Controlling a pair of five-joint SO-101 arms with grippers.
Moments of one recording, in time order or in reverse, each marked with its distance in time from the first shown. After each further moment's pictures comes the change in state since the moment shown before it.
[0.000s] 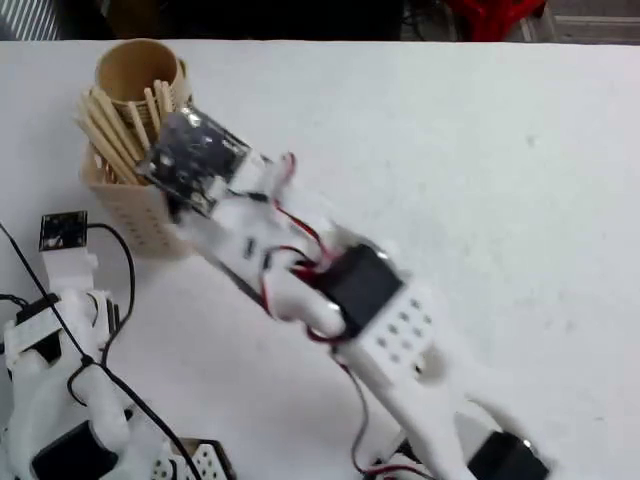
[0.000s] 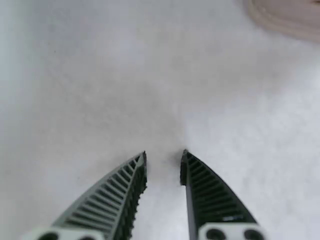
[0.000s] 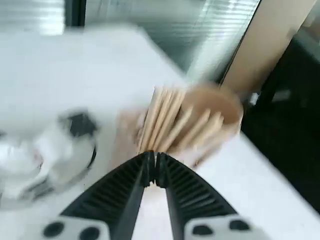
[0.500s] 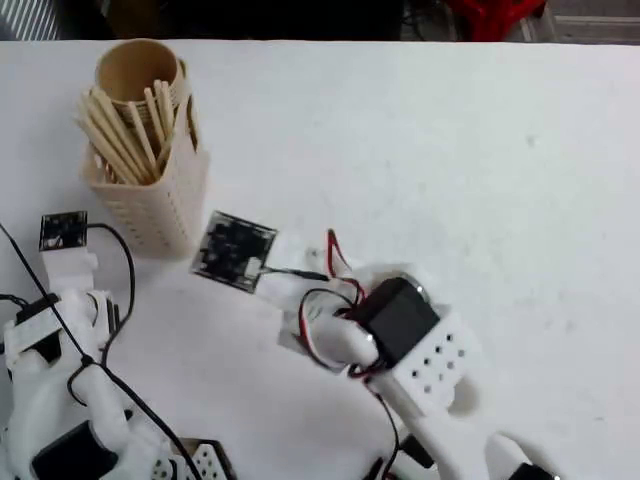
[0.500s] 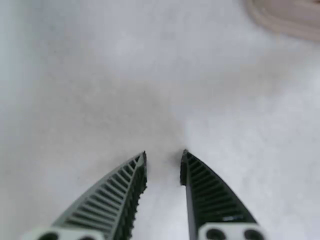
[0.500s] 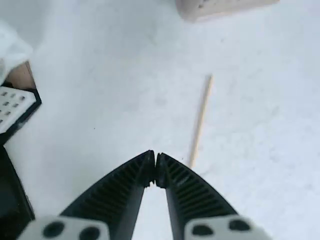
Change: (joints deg) left arm 0.0 0.0 0.0 0.0 0.0; right arm 3.3 -11.8 18.4 31.4 9.5
